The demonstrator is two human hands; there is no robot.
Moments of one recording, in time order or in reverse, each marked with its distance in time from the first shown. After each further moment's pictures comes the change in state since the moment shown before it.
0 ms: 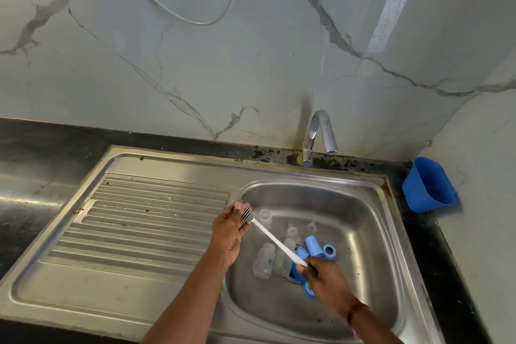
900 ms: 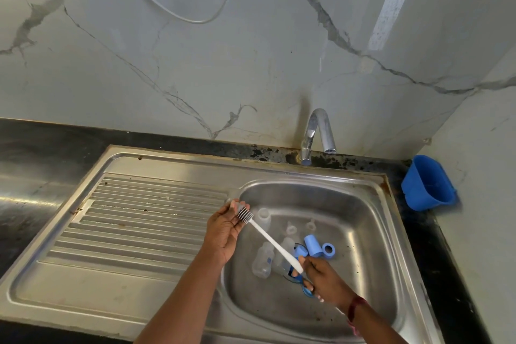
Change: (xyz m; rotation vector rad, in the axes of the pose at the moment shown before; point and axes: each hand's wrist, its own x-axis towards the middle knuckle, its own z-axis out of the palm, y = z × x) left_hand -0.002 0.011 -0.002 -0.103 -0.046 -0.019; right_hand 0.001 -0.004 -0.002 0.482 -0.220 0.186
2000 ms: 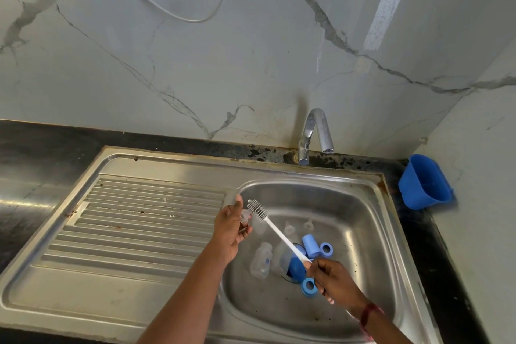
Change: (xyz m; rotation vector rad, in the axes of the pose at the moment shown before) left_hand 0.001 -0.007 0.015 0.341 0.124 -0.077; right_hand -0.012 0.008 -0.019 -0.005 0.121 -0.030
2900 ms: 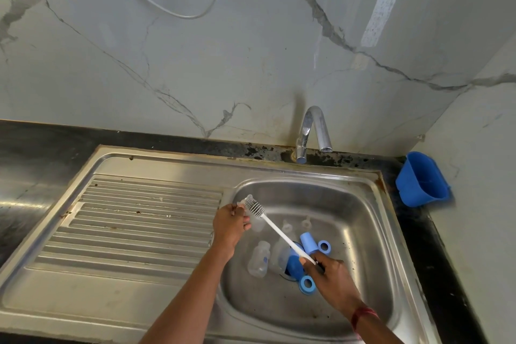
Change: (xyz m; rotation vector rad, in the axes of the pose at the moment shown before) left_hand 0.014 -0.010 0.005 0.272 0.050 0.215; right_hand 0.001 0.005 0.005 -0.457 0.216 -0.200
